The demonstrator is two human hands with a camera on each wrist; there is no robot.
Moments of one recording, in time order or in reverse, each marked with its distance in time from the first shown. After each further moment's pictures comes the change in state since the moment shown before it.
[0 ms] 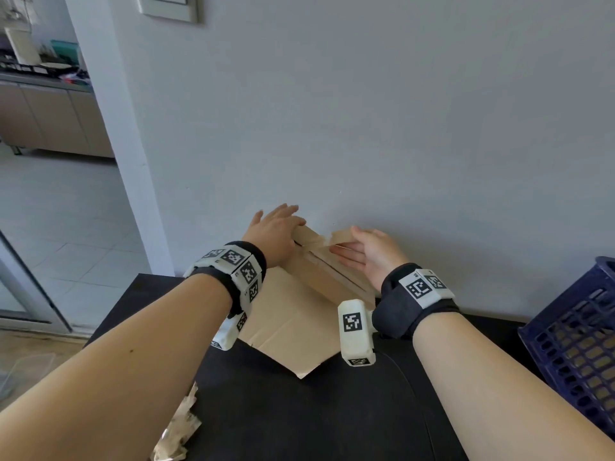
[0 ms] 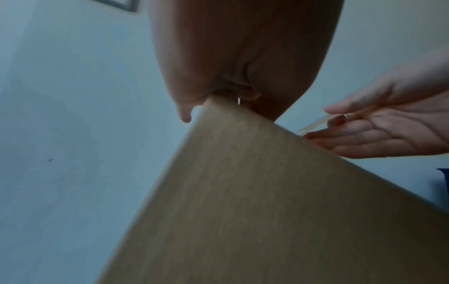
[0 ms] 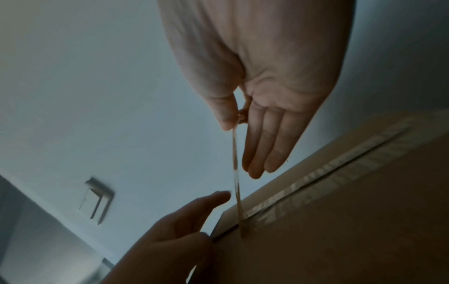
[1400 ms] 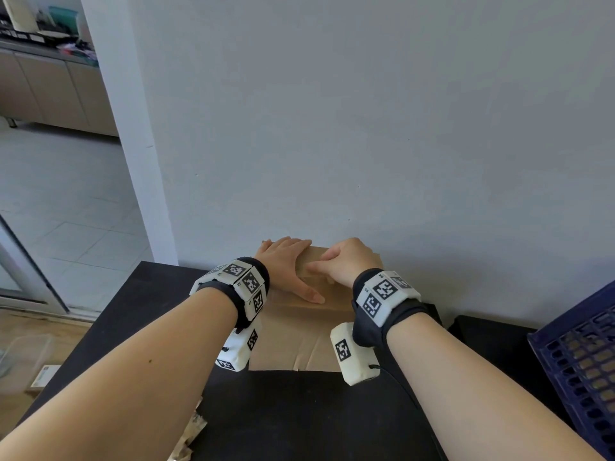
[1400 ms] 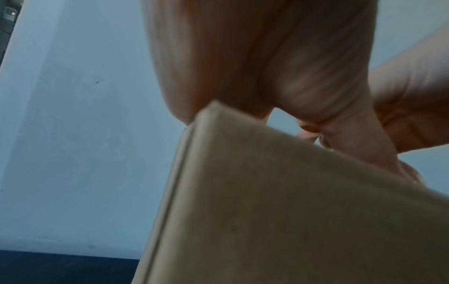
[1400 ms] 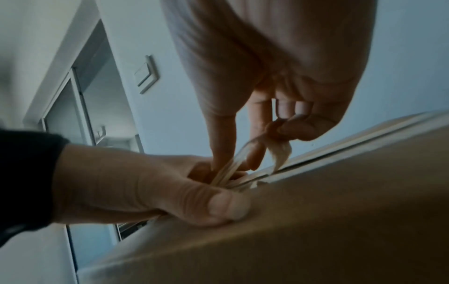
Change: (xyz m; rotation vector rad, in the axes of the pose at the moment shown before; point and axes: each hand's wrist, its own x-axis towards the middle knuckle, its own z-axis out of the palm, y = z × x) left_hand 0.002 -0.040 0.044 -0.054 -0.317 0.006; right_hand 0.014 0.027 0.047 -1.080 0.000 -0.062
